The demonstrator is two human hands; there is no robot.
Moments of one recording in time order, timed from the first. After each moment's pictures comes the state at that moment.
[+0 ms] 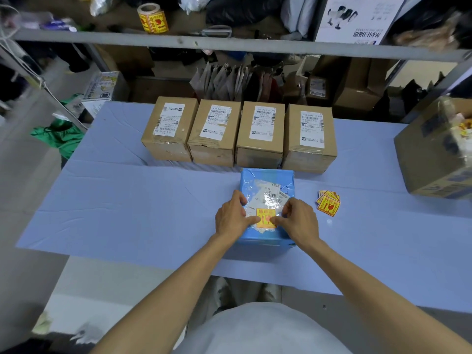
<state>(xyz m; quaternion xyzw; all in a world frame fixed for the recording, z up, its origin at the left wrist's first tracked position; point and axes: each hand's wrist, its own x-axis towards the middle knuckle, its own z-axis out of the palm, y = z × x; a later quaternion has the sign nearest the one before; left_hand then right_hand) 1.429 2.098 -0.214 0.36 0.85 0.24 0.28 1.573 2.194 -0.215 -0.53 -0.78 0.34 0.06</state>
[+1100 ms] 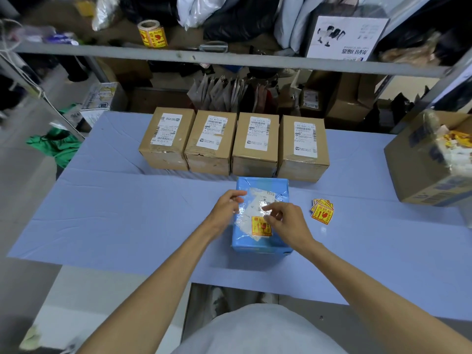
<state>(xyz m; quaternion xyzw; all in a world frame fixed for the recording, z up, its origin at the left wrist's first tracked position) 1.402 2.112 -0.192 0.24 0.70 0.47 0.48 1.566 2.197 -0.194 -0.42 -0.82 0.37 0.11</state>
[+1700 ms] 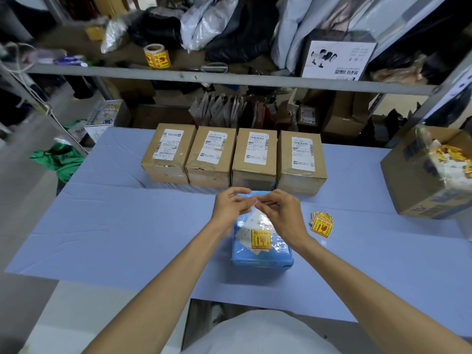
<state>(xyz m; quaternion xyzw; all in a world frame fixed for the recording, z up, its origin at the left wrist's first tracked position) 1.407 2.134 -0.158 0.20 0.64 0.58 0.46 1.537 2.203 -0.152 -0.35 -0.78 0.44 0.28</state>
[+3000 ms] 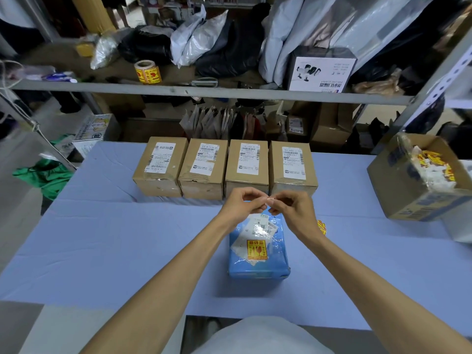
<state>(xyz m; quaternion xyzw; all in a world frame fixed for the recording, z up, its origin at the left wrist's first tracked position) 1.411 2.167 -0.135 0.33 0.61 0.53 0.48 1.554 2.235 -0.136 -0.36 -0.71 0.52 0.29</state>
